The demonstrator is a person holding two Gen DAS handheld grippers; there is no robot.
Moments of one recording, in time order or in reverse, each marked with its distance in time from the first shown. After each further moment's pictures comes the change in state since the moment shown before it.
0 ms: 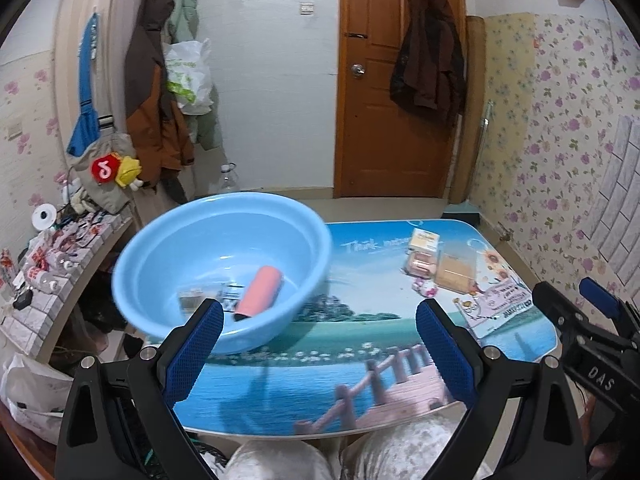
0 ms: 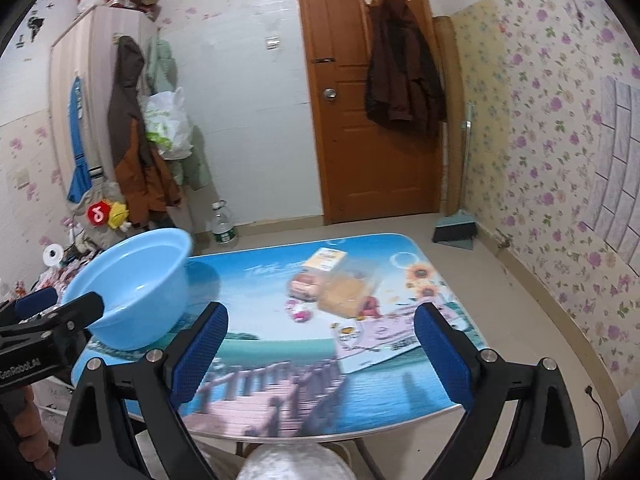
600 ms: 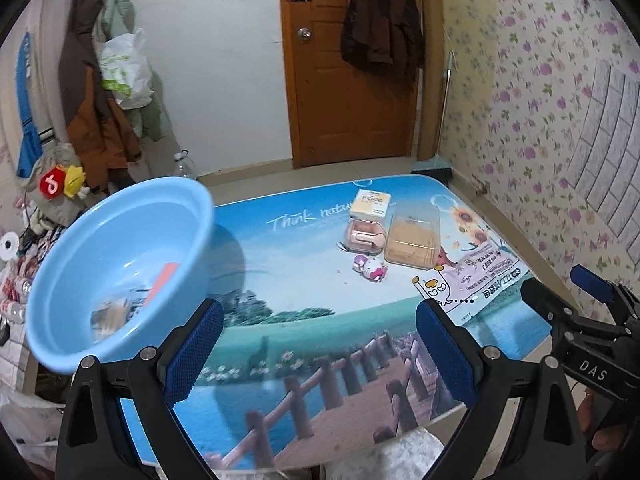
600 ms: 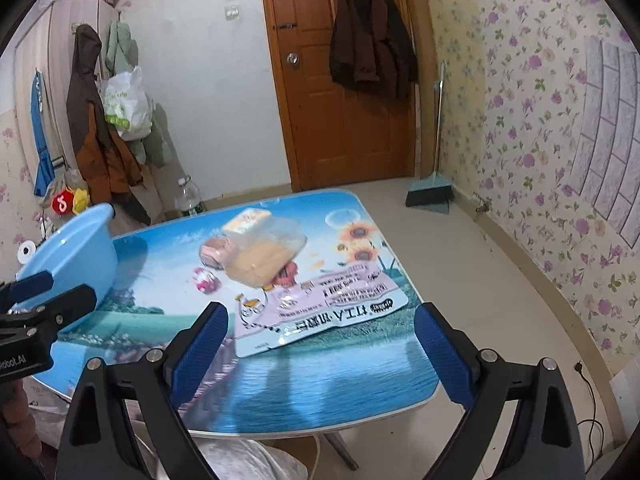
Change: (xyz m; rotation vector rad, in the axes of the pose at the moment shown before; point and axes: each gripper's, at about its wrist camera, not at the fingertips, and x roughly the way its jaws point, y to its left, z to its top) left arm 0.079 -0.082 -0.005 0.134 0.114 -0.075; right arm 0.064 -0.081 -0.028 0.044 0.139 -0.049
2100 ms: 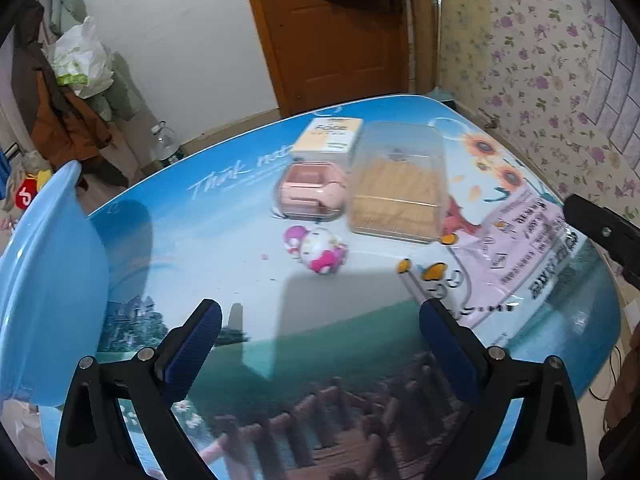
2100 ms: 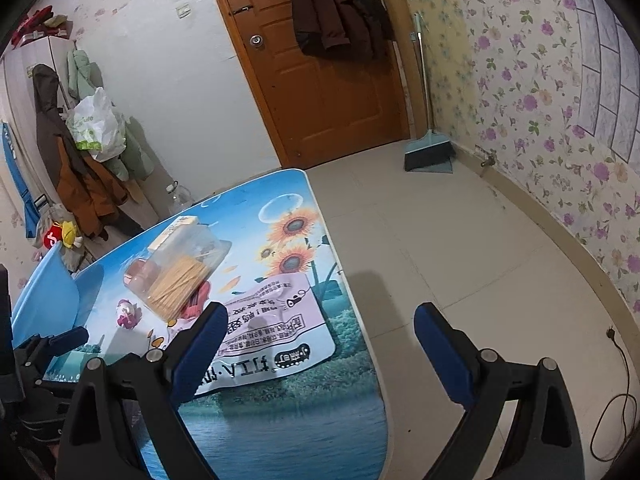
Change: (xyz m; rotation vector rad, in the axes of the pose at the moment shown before) left arm 0.111 -0.066 -0.002 0.112 0.201 0.035; right arm 0.081 -0.081 0.014 0.168 0.068 0.068
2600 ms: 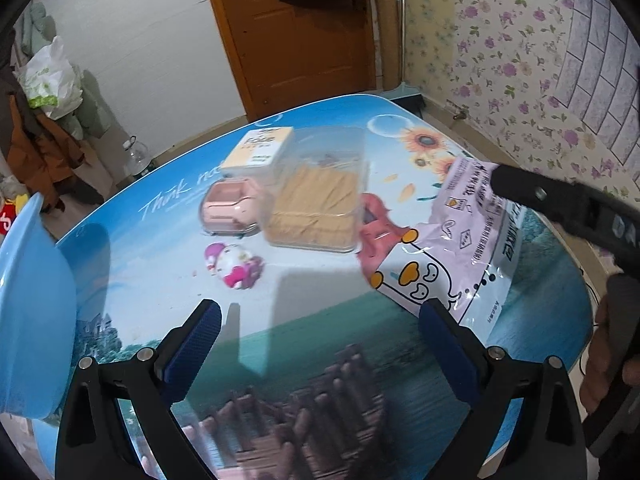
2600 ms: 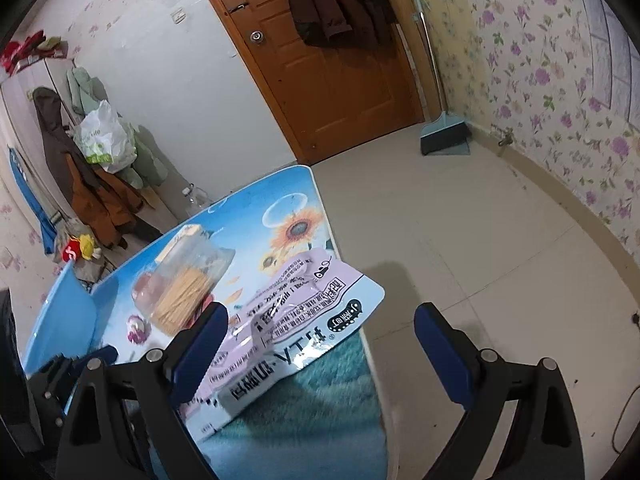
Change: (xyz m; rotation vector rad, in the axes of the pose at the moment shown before) left arm -0.004 -0.042 0.007 0.078 -0.005 -0.071; right arm 0.023 -0.022 0.015 0.082 0.047 0.103
